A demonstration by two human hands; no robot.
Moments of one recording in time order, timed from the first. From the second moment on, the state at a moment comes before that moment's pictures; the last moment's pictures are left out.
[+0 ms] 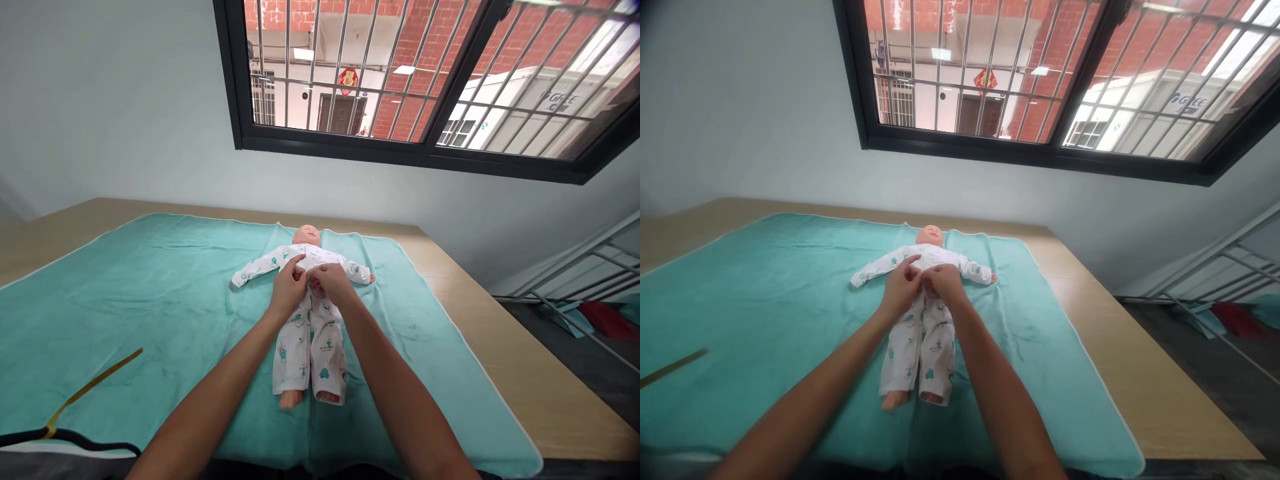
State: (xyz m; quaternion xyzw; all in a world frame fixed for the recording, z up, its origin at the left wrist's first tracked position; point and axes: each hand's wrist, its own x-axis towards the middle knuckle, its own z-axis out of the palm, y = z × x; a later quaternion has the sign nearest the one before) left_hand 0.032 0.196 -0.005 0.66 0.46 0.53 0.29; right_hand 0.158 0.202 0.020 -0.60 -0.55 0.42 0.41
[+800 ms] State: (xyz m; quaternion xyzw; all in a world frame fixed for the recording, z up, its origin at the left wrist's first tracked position) left_hand -0.004 0.054 -0.042 0.62 0.58 0.38 0.37; right_hand 0.170 0.061 -0.059 -0.63 -0.59 0.27 0.43
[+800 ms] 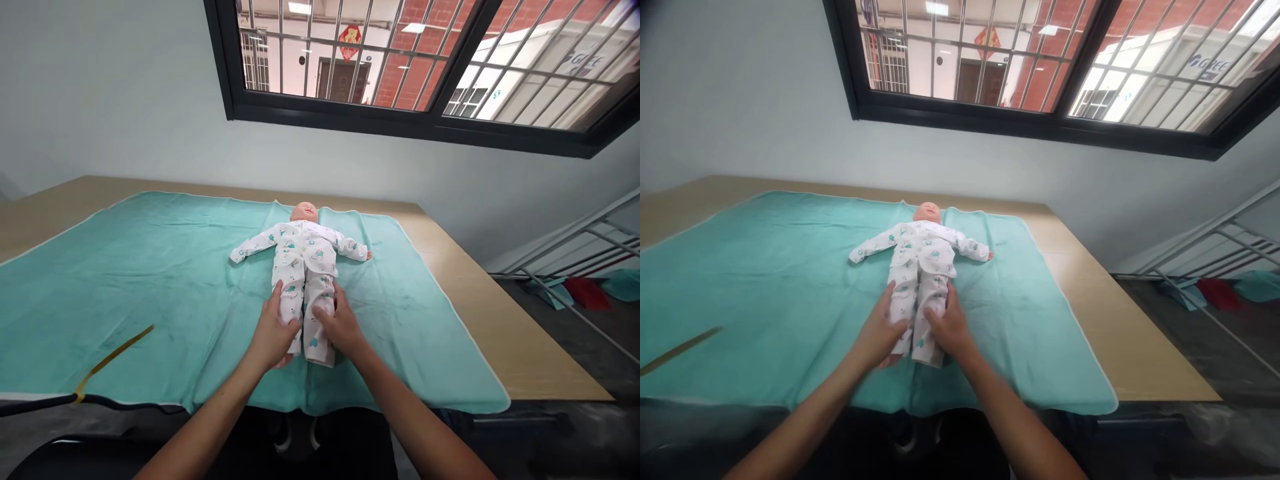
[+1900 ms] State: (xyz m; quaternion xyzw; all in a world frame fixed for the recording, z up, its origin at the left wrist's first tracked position) left_hand 0.031 0.142 -0.016 0.85 0.47 0.25 0.02; right_hand 0.209 0.107 -0.048 -0.60 -0.72 -0.03 0.35
